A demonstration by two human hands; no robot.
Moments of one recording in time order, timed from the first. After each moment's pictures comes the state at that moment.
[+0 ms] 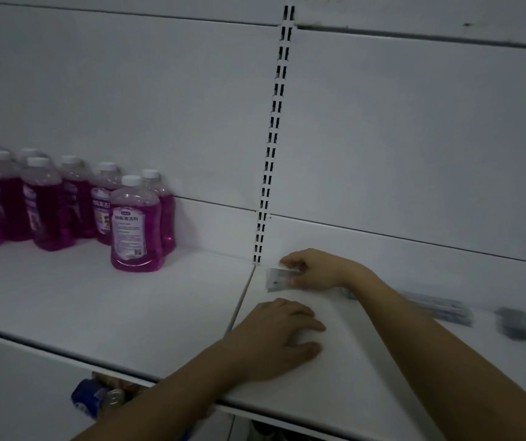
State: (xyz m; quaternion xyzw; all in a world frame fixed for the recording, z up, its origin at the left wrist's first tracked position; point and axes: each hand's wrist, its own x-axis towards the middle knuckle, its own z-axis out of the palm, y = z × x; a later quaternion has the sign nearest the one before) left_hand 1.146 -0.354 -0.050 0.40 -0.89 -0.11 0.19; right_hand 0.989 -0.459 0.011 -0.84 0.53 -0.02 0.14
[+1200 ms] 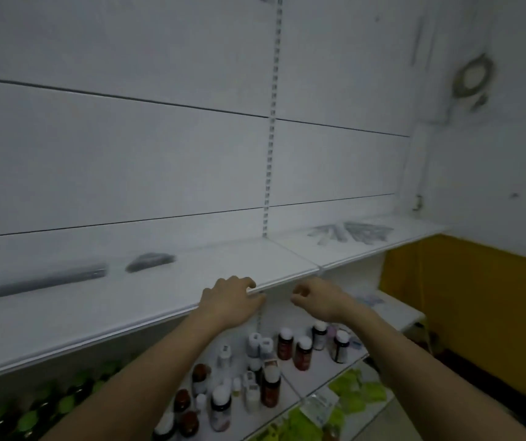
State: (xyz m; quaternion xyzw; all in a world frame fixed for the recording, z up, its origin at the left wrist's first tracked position) left_hand 0.694 -0.090 0.011 0.34 -0.93 -0.13 0.11; right_hand 0.535 0.038 0.021 -0.52 0.83 -0.17 0.08
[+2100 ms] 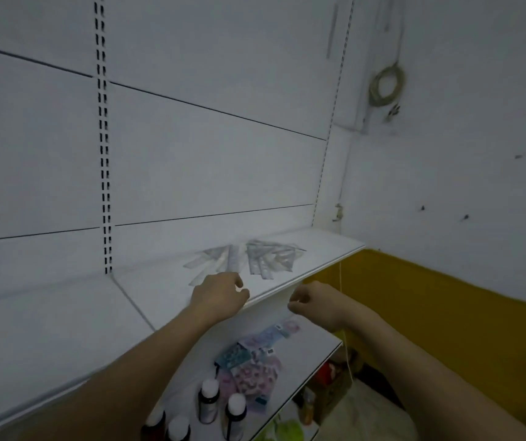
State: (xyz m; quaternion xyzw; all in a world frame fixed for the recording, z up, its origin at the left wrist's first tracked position) left_hand 0.269 -0.092 0.002 0.26 -0.93 -0.21 0.15; right_hand 0.160 0.097 0.033 -0.43 0.89 -0.16 0.07
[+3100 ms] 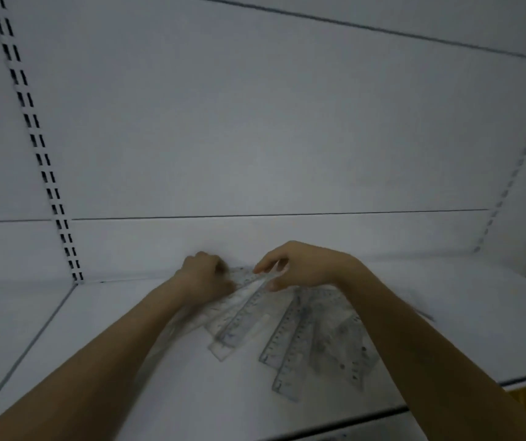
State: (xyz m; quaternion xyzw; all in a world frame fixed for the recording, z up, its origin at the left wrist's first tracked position) left_hand 0.086 -0.282 -0.013 0.51 -0.84 -0.16 0.08; right_hand -0.113 -0.203 0.034 -0.76 0.61 -0.10 0.18
